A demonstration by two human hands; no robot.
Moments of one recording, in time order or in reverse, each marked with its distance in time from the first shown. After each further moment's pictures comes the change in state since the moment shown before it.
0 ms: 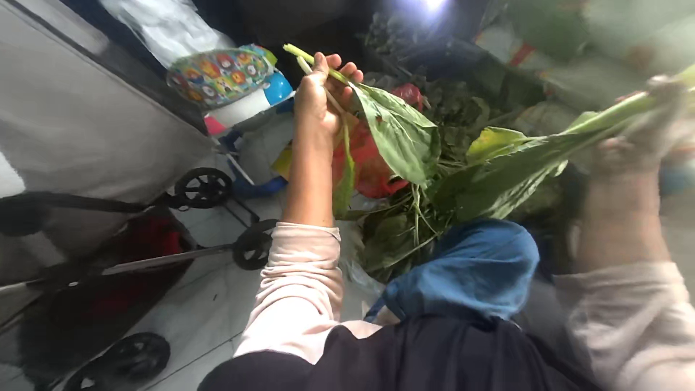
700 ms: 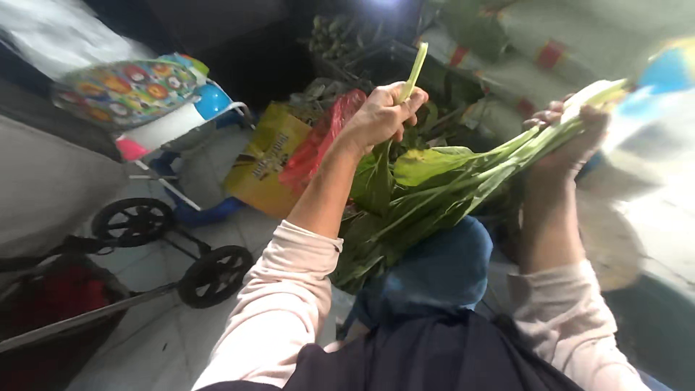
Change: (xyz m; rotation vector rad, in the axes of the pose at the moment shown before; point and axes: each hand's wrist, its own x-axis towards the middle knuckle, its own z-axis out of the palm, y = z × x) left_hand -0.048 -0.066 0.107 0.738 -0.864 0.010; right_hand -0.016 -0.013 -0.041 0.337 -0.373 0.169
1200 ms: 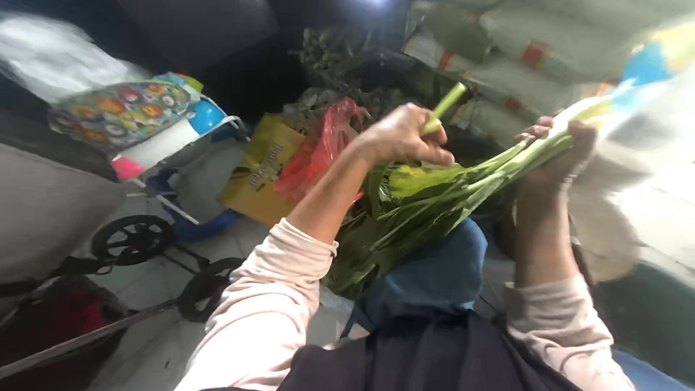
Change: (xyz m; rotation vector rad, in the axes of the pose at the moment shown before) left_hand 0.009 0.021 0.032 0.408 -0.331 0.164; right_hand -0.027 -0.012 -0.012 0.023 0.025 -0.044
